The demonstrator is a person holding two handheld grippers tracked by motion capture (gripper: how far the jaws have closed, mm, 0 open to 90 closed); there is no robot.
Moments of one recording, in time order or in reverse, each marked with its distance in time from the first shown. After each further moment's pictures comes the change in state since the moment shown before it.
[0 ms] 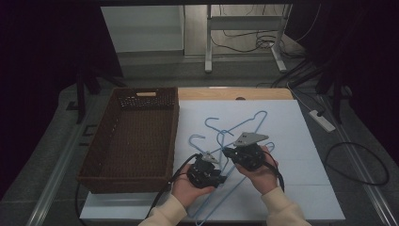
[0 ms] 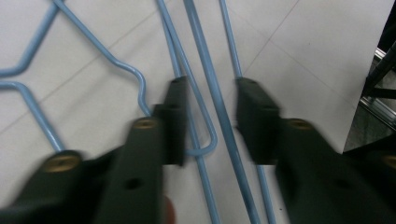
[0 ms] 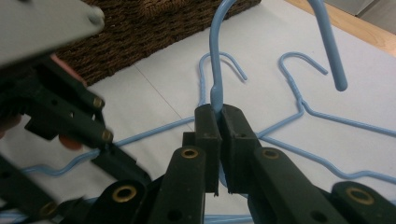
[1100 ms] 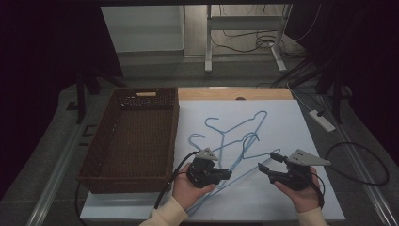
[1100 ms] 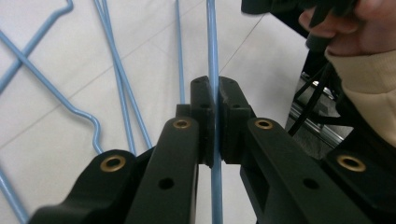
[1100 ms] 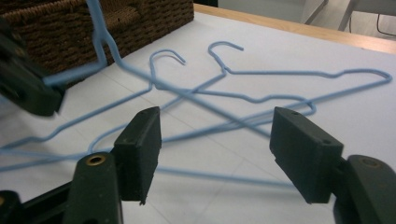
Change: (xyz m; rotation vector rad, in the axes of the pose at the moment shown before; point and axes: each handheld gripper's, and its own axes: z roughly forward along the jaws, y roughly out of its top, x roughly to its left) left arm -0.017 0.012 -0.033 -0.166 -0.125 -0.002; right arm -0.035 -0.090 -0.088 -0.197 -0.110 0.190
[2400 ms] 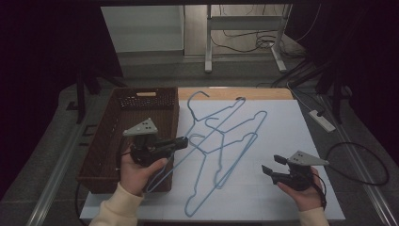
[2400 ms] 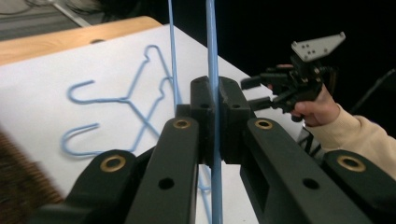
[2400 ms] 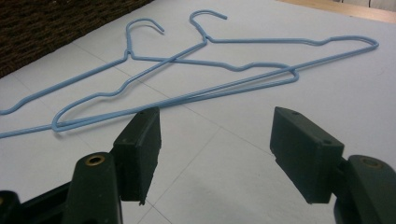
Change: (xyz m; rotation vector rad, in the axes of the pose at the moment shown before) left arm 0.026 0.011 -0.161 -0.291 0.118 -0.019; right arm -0.016 -0.017 0.007 0.077 -0.037 0.000
